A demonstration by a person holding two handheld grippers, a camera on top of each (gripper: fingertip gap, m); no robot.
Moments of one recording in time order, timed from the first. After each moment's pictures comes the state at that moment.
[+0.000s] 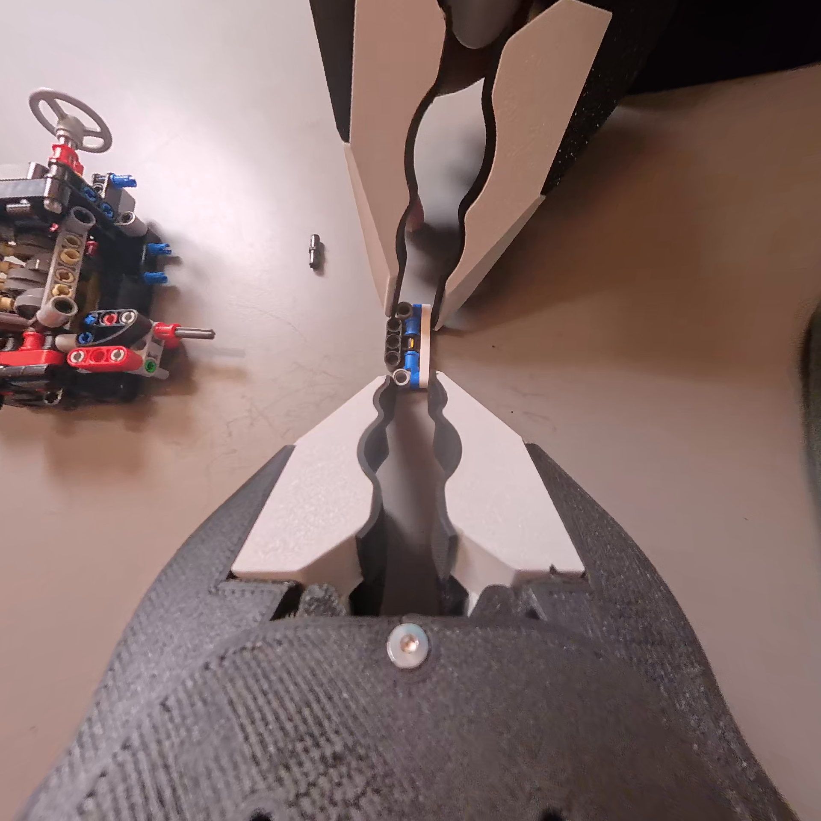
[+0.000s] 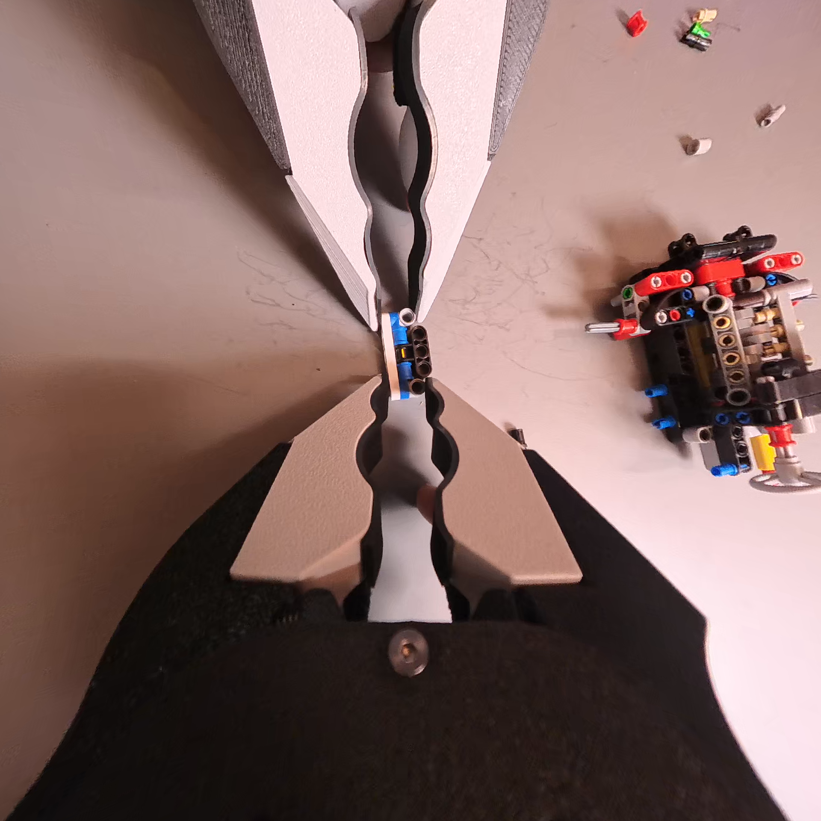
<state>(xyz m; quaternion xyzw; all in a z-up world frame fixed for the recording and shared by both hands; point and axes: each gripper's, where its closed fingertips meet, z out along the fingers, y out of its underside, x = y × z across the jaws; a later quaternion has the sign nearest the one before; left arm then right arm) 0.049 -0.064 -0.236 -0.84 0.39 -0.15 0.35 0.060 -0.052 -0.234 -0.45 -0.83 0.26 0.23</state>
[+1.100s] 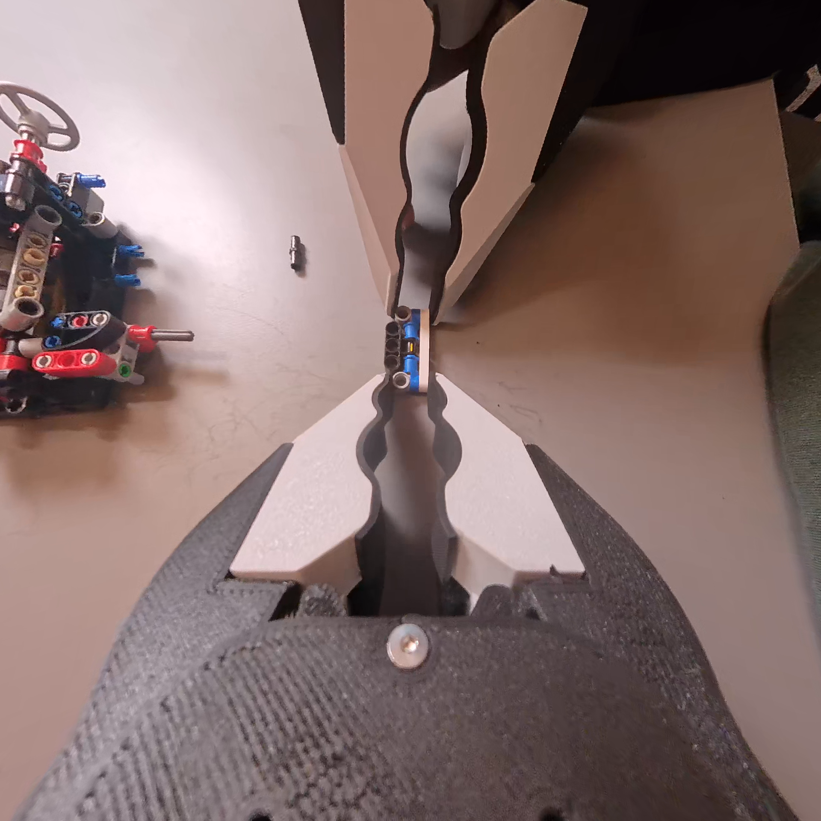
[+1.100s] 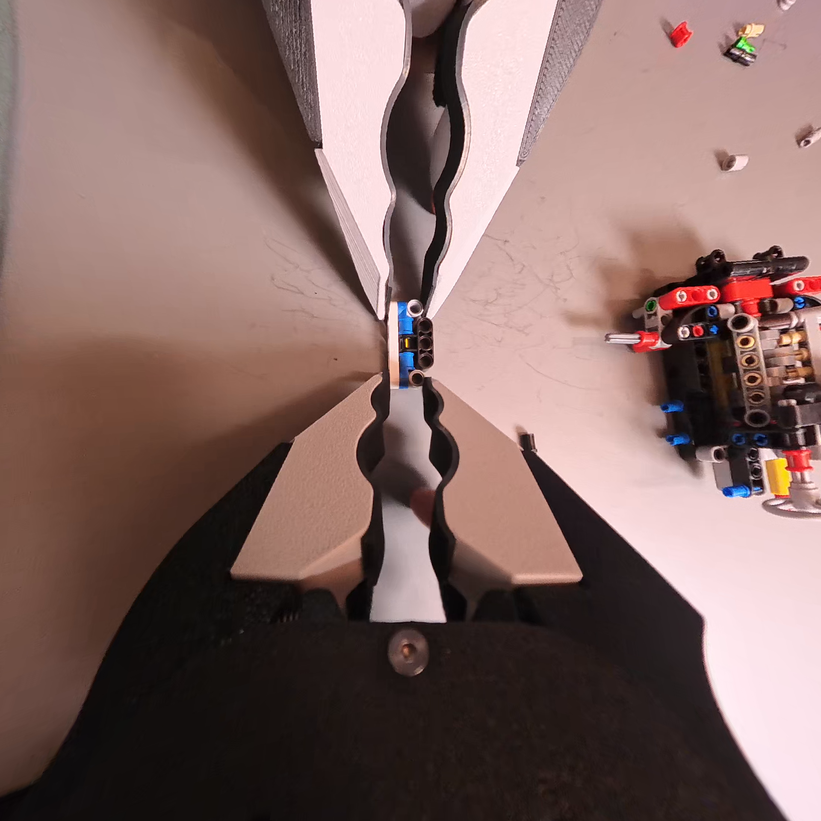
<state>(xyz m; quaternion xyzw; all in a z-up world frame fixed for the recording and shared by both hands) 0.052 -0.070 -0.236 -0.82 0.40 -0.19 0.35 0.066 -0.057 -0.235 -0.42 -0.84 0.26 0.21</state>
